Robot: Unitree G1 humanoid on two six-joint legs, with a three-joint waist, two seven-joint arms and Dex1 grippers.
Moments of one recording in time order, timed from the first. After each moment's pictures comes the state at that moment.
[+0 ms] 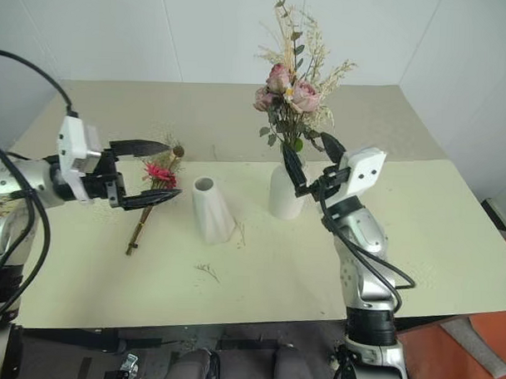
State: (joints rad) left arm -0.49 0.82 0.22 -0.12 -0.51 0.33 -1.10; right arm -0.39 -0.26 -0.11 -0.24 0.38 0.13 0.40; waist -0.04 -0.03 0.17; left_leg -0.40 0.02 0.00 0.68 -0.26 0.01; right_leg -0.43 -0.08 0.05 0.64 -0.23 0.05
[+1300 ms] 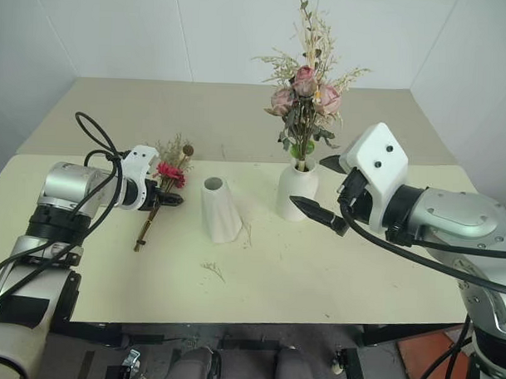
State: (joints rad) left arm -0.94 0.61 -0.11 0.45 -0.28 1.16 -0.57; right arm -0.49 -0.92 -0.19 -0.70 0.69 0.97 0.58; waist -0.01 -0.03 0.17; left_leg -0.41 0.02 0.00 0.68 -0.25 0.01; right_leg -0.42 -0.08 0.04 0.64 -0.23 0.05
